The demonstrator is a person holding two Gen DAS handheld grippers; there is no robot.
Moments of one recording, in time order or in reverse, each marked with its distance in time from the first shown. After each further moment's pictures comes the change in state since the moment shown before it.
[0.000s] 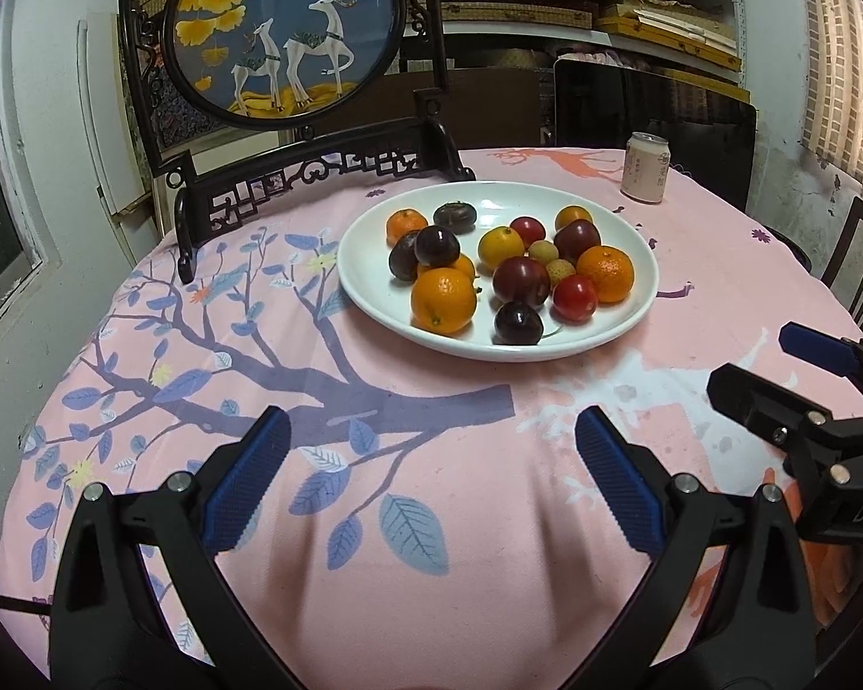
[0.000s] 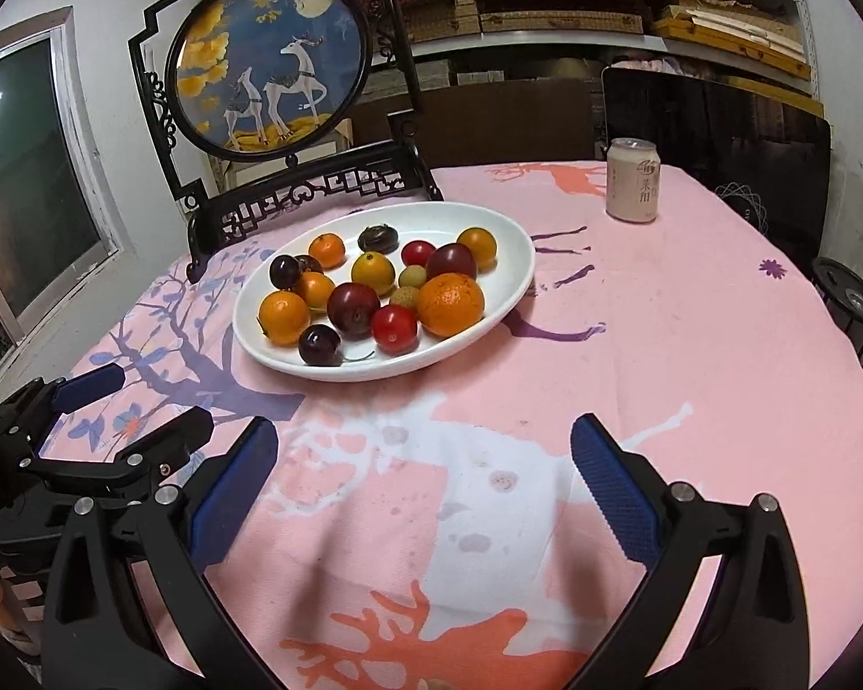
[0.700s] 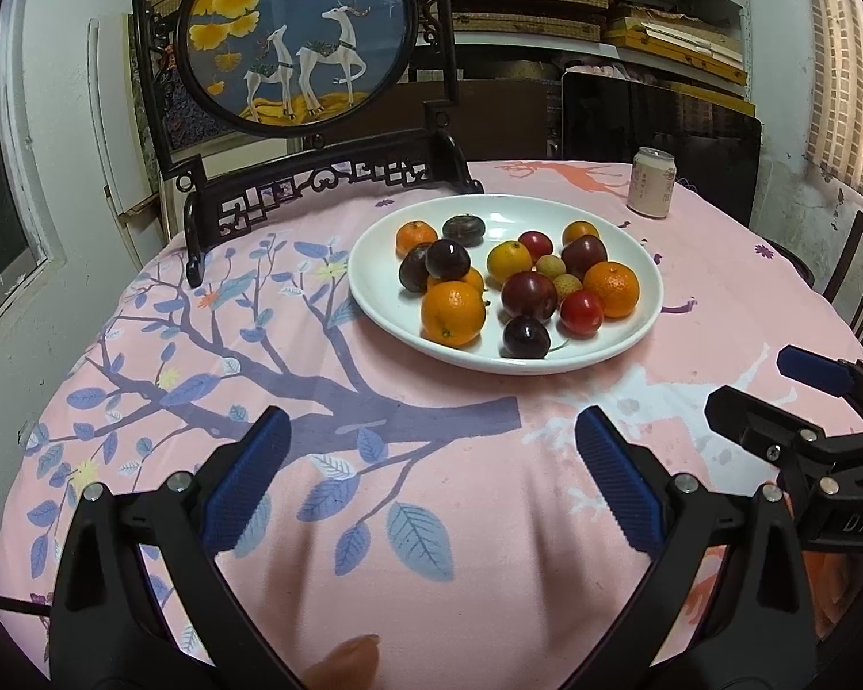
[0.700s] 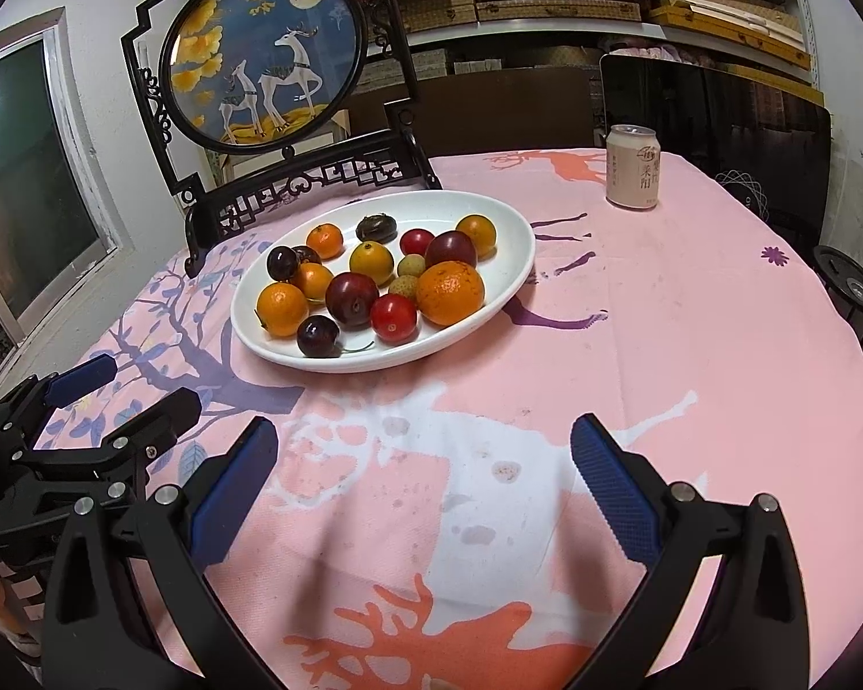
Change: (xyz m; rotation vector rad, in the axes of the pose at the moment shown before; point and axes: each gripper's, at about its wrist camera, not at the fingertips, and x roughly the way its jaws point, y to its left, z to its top) left arm -0.002 0.005 0.003 -0.025 -0.015 0.008; right arm 0.003 0.000 0.001 0.008 0.020 -0.004
